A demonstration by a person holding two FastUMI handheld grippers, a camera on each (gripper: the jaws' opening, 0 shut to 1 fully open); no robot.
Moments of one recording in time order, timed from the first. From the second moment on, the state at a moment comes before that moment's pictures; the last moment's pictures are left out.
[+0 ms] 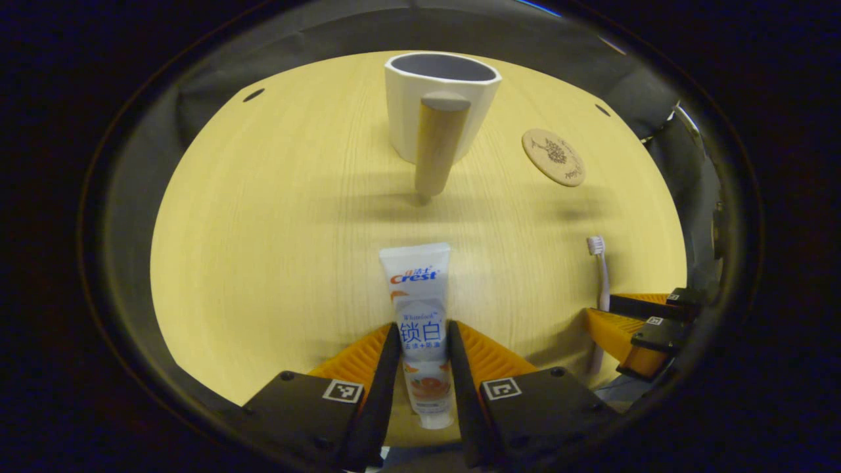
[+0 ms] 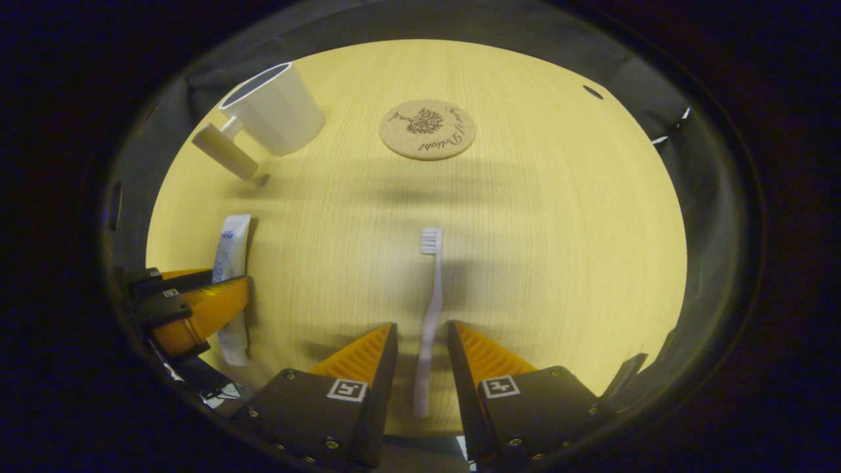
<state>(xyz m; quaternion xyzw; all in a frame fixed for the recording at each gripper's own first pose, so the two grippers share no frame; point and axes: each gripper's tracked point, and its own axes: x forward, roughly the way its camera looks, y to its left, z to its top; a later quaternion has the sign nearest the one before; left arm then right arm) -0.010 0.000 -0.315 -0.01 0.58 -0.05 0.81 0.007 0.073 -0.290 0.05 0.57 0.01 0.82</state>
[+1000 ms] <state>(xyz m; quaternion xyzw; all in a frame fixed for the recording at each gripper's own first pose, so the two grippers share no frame) 0.012 0.008 -0.262 -0.02 0.46 -0.06 0.89 0.017 0.083 -0.244 0.12 0.47 0.07 0.87</state>
